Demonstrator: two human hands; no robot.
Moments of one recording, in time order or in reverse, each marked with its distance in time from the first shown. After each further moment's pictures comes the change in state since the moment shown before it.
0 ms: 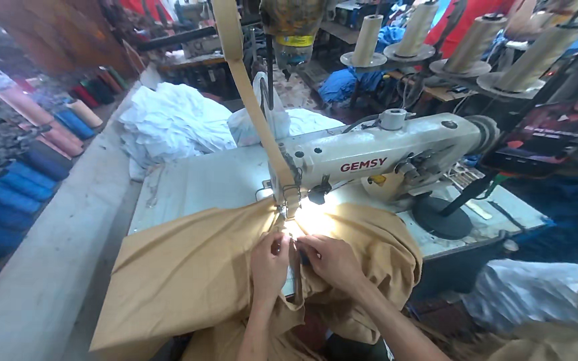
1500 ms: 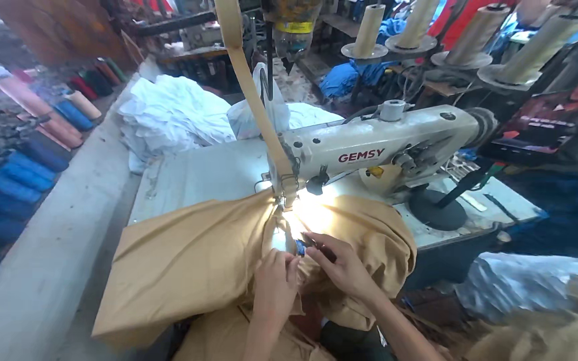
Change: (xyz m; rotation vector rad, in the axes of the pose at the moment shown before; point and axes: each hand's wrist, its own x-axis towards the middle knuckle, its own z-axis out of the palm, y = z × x) left_hand -0.057 0.023 -0.021 0.296 -0.237 0.069; right_hand -0.036 0.003 -0.010 0.640 0.044 0.009
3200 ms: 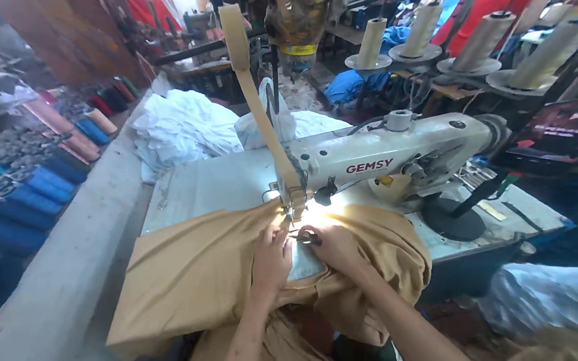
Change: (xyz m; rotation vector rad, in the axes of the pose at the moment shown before) left_hand 0.069 -0.039 0.005 0.176 0.050 0.091; right_hand 0.069 0.007 0.006 -0.743 -0.207 0.149
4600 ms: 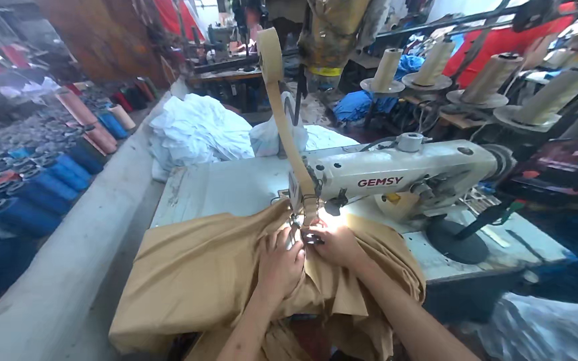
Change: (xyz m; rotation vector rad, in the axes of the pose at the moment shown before) left_hand 0.006 0.006 -0.010 0.235 -0.290 0.038; right_hand 0.034 0.017 -0.002 -0.054 0.078 -0.216
